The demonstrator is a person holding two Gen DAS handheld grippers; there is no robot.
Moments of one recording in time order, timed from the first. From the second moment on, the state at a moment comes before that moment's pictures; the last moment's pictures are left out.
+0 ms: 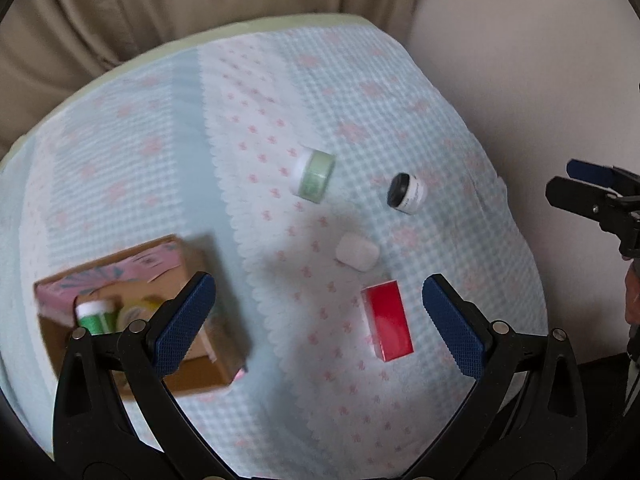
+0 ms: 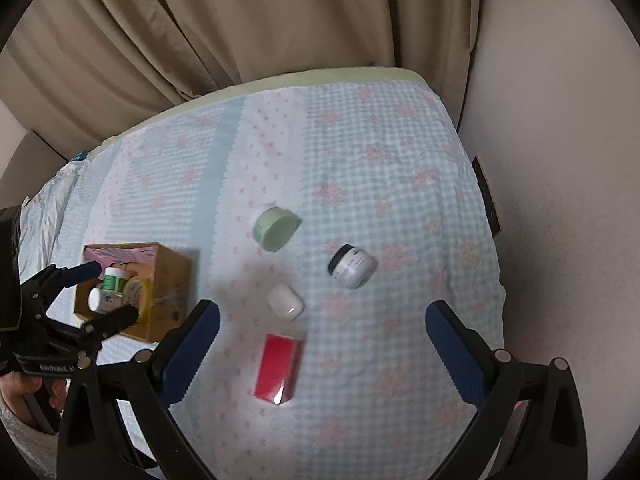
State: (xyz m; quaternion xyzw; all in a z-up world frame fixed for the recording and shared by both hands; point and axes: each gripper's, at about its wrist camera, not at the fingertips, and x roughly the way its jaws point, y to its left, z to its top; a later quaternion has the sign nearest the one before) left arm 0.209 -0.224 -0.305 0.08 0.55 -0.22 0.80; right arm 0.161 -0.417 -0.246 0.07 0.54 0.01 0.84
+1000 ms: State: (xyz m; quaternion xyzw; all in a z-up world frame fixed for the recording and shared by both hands) left arm 0.242 -0.333 -0.518 0.19 0.59 -0.29 0.73; right arm 0.253 -0.433 -0.452 -0.14 0.54 0.19 0.81
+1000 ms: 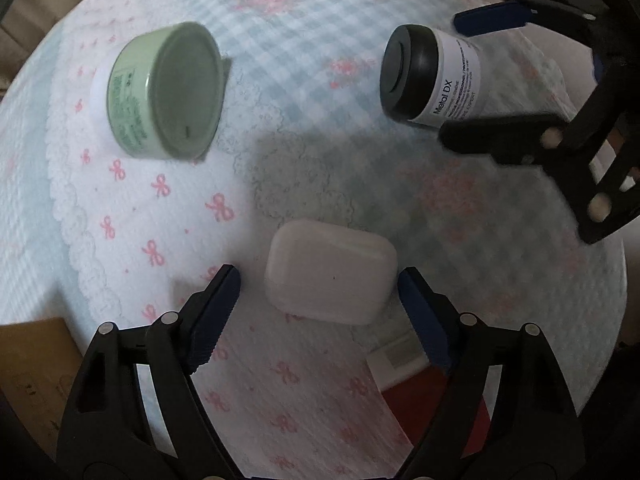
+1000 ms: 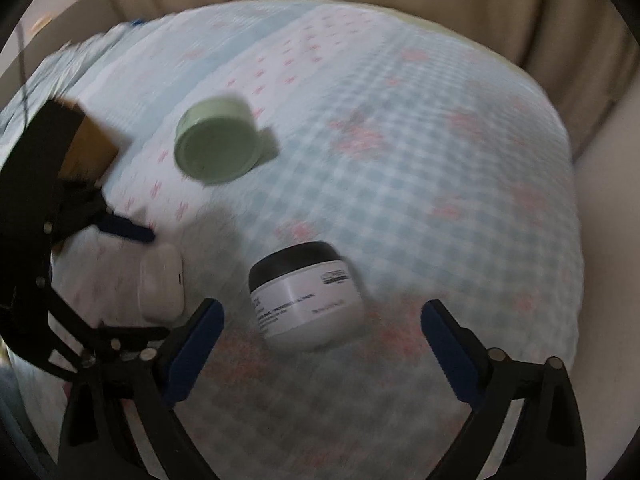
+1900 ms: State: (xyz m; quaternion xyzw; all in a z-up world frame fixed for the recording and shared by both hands) left arm 0.248 -0.325 -0.470 0.18 0.55 -0.29 0.76; right arm 0.267 -0.416 -0.454 -0.16 0.56 0.22 0.78
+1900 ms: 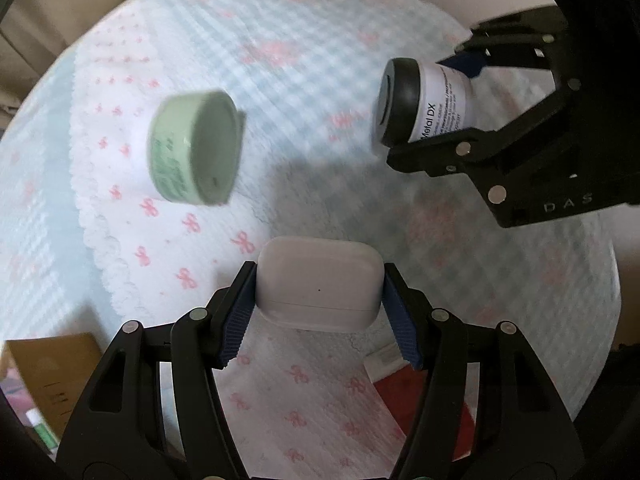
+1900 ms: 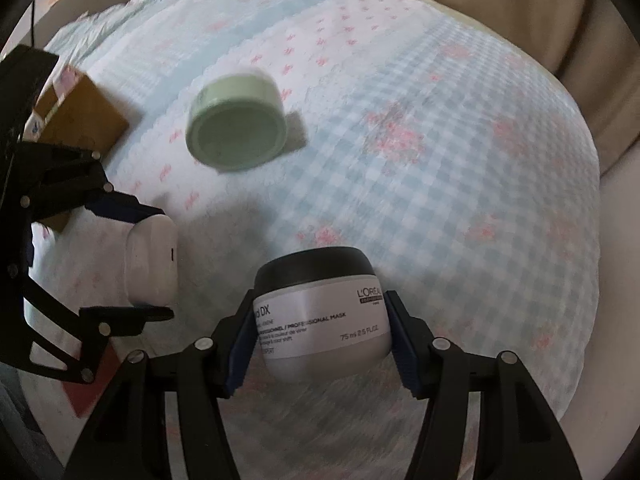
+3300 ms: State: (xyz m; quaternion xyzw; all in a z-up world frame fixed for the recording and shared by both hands) left arm 0.148 0.020 -0.195 -0.02 0.47 -0.11 0.88; right arm 0.155 -0.187 -0.177 0.02 0.49 0.16 0.86
